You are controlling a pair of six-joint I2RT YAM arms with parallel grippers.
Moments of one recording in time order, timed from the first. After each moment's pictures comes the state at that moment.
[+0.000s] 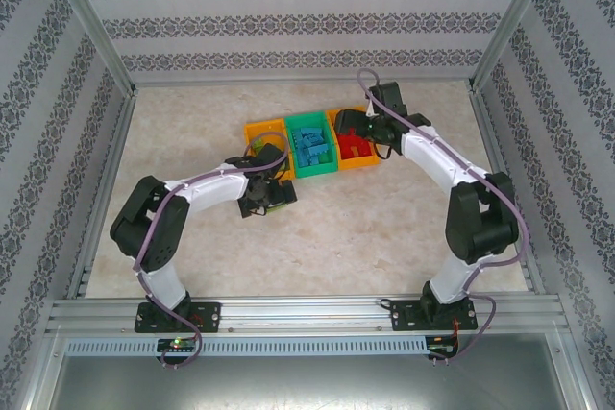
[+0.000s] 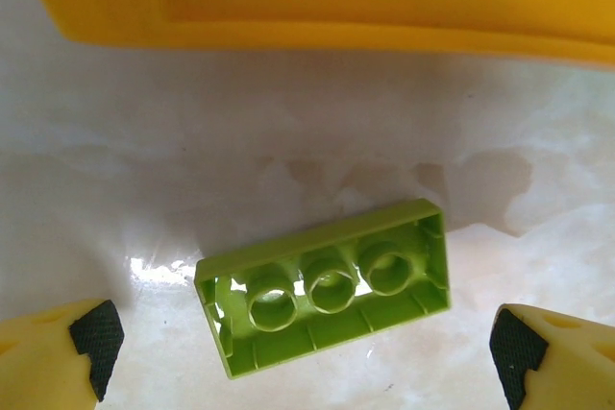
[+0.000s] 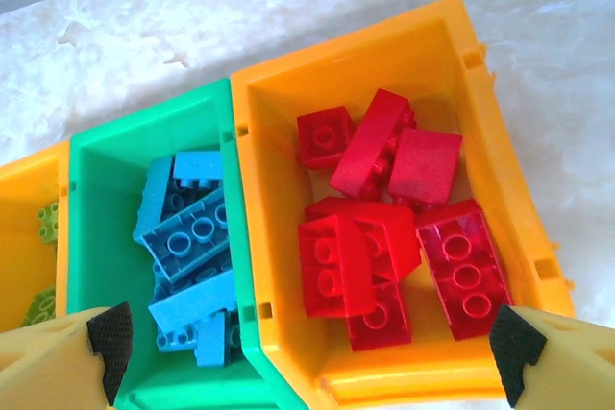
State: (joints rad) left arm -0.56 1.76 1.09 -0.62 0.03 -0.89; right arm 0.29 1.71 1.32 -0.42 -0.11 0.46
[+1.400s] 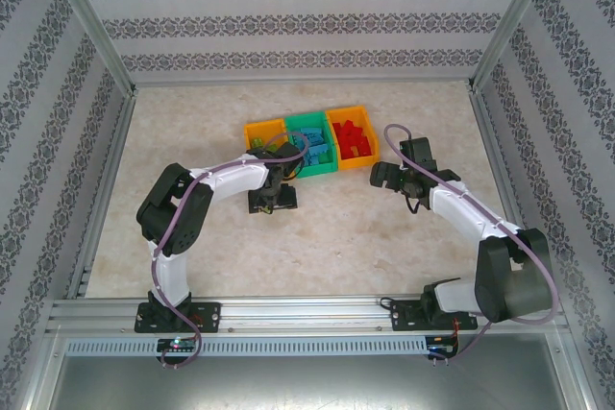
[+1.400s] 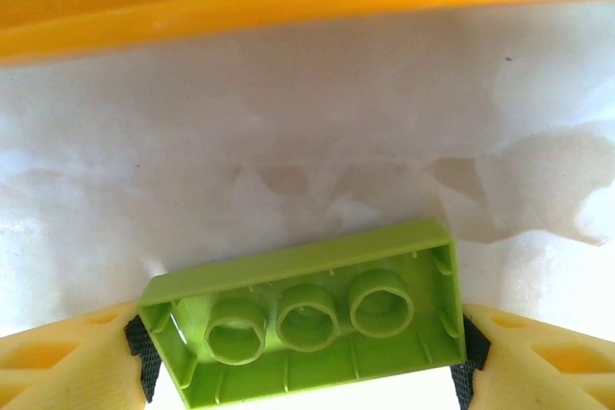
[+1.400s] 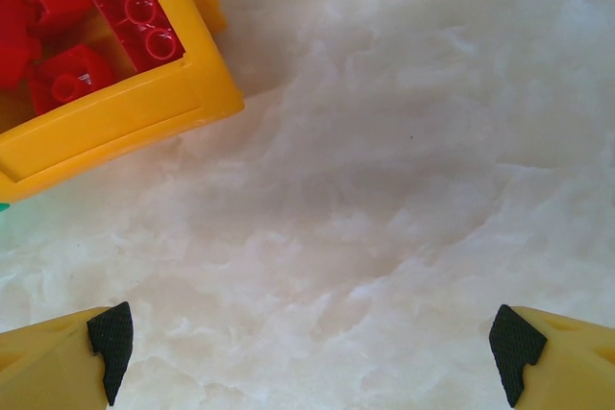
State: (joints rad) left arm -0.61 1.93 1.29 -0.83 -0.05 -0.77; right arm 0.20 1.34 0.78 -0.39 0.03 0.42
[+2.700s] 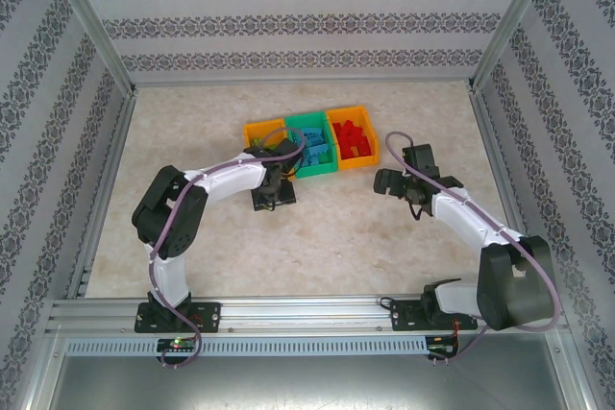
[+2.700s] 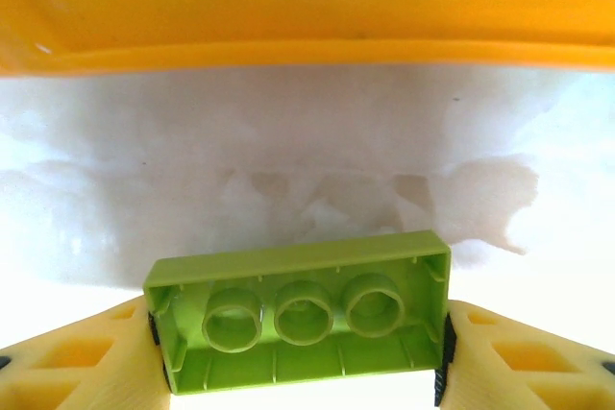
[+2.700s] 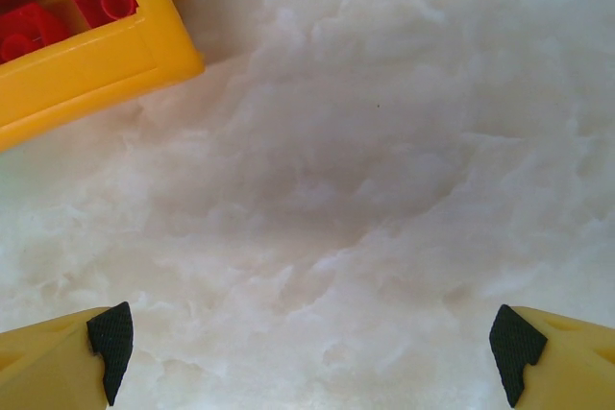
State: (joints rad) left arm -0.61 1.88 1.30 -0.82 -0.05 -0.86; right arm 0.18 1.30 0.72 -0.40 0.05 0.38
